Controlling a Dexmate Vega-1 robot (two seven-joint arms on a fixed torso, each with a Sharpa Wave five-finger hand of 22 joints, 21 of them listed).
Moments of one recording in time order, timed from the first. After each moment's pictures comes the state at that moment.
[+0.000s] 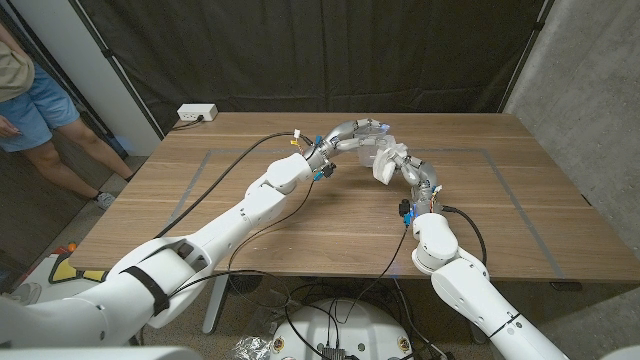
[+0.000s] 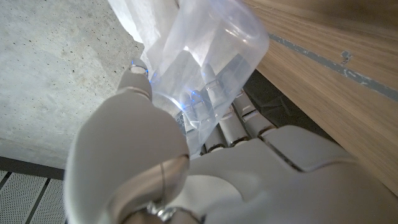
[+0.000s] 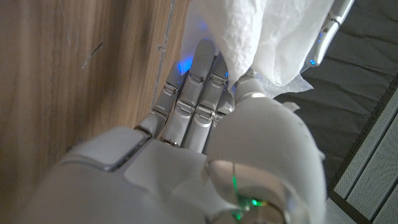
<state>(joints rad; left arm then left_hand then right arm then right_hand) 0.52 0.30 0.70 -1.11 -0.29 -0.51 -0.29 1.04 0.03 0.21 -0.11 0.19 0.45 -0.04 0.62 0.21 0.59 -0.14 0.20 0.26 0.83 -0.10 0.28 0.36 0.28 -0.03 0.82 0.19 -1.22 -0.42 -0.40 -1.92 0.38 0.06 -0.61 1.17 0.16 0.17 -0.12 0.20 1.05 -0.01 0.37 0.23 1.18 -0.03 0.53 0.46 0.97 -0.14 0.93 0.64 0.34 -0.04 1.17 0.43</state>
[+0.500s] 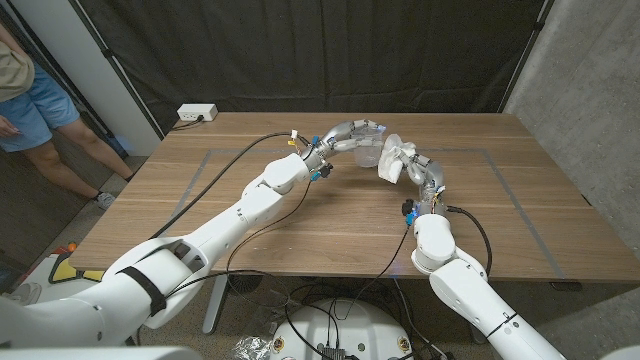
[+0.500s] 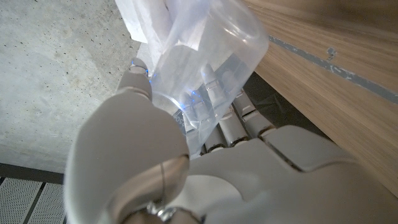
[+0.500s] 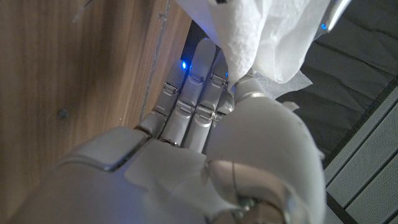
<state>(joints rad) 0.52 0.31 0.70 -1.11 -0.27 -0.50 -0.27 1.04 0.03 0.21 -0.11 0.19 0.45 -0.04 0.62 0.21 0.59 -0.14 0.20 0.26 0.83 -0.10 0.28 0.36 0.28 -0.03 0.82 0.19 -1.21 -0.40 -0.40 -1.90 0.24 0.06 -0.72 1.18 0.16 0.17 -0.12 0.20 1.05 -0.01 0.37 0.24 1.18 -0.03 0.52 0.47 0.97 -0.14 0.93 0.64 0.33 -0.04 1.18 0.41</state>
